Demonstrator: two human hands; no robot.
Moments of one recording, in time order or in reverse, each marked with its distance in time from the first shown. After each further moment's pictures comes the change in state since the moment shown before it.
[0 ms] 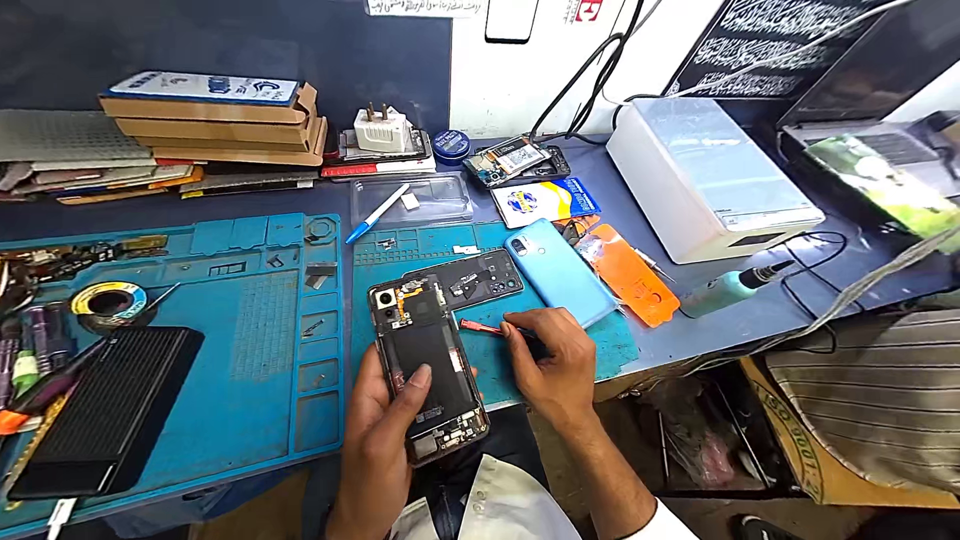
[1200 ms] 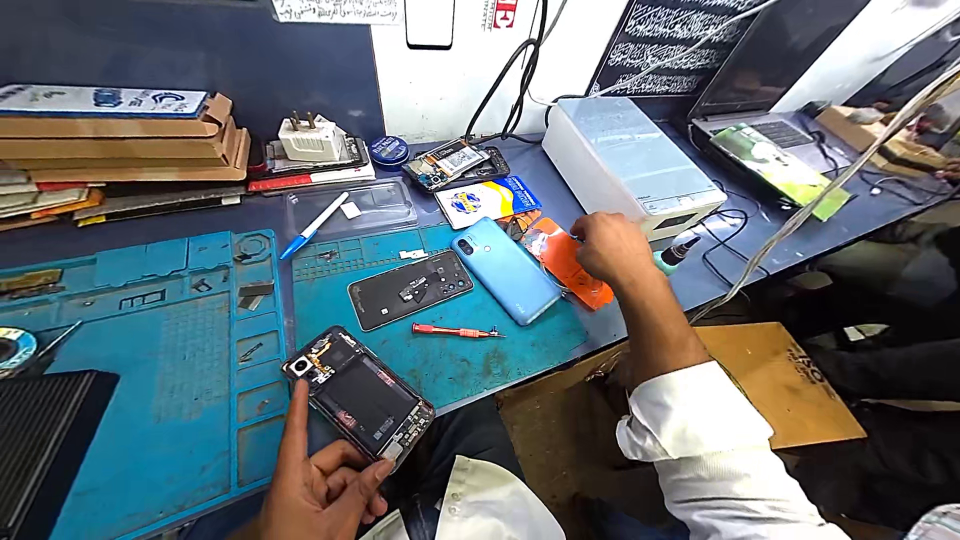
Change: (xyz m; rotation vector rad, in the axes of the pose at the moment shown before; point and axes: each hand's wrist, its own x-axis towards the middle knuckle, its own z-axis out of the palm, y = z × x) left_hand -0.042 0.008 -0.033 0.462 -0.056 -0.145; right_hand 0.137 0.103 -0.102 -0.745 -0.609 0.509
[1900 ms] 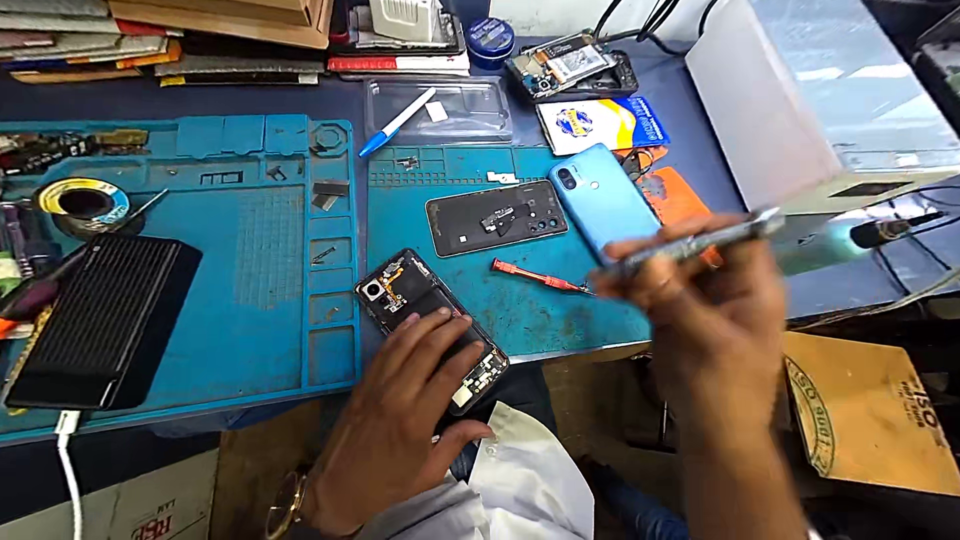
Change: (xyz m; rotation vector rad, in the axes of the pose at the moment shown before) left_hand 0.024 -0.026 -0.009 0.932 -0.130 0.743; right_hand -0.146 -0.084 0.028 1.472 0.097 -0.453
